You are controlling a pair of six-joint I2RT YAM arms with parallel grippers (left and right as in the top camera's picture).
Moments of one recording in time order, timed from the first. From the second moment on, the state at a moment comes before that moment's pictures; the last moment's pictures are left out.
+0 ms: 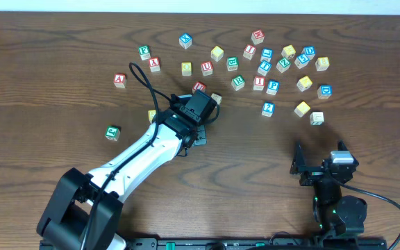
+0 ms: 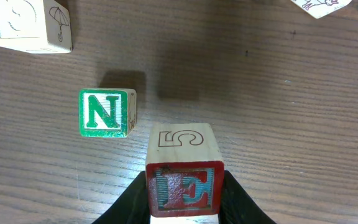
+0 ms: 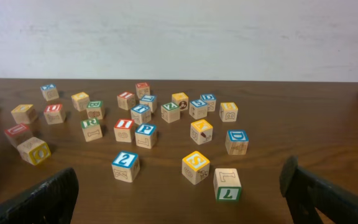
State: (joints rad) left arm -0.62 1.66 1.08 -0.70 -0.16 -0.72; right arm 0.03 0.01 0.01 -0.07 -0.01 0.02
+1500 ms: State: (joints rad) left arm -0.60 1.75 1.08 -0.65 -0.17 -0.67; right arm 0.03 0.01 0.01 -0.07 0.00 0.02
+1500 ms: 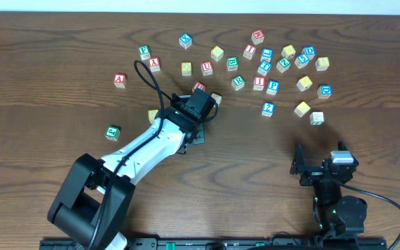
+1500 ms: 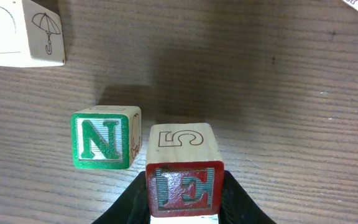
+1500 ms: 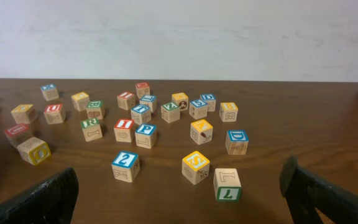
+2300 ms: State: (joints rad) left arm -0.60 1.78 1.08 -0.63 -0.17 -0.65; right arm 0.03 0.01 0.01 -0.07 -0.01 0.02
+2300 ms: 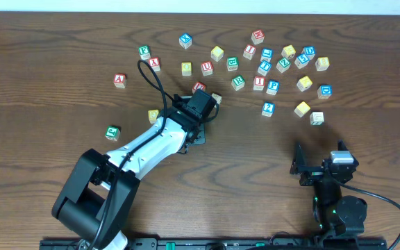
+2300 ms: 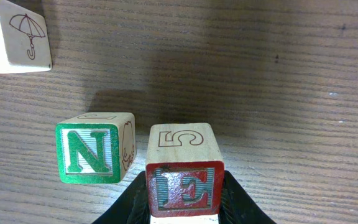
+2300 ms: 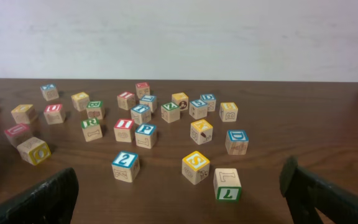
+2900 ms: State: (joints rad) left arm -0.60 1.80 1.08 -0.62 -0.17 -0.64; right arm 0.03 0.01 0.01 -0.07 -0.01 0.02
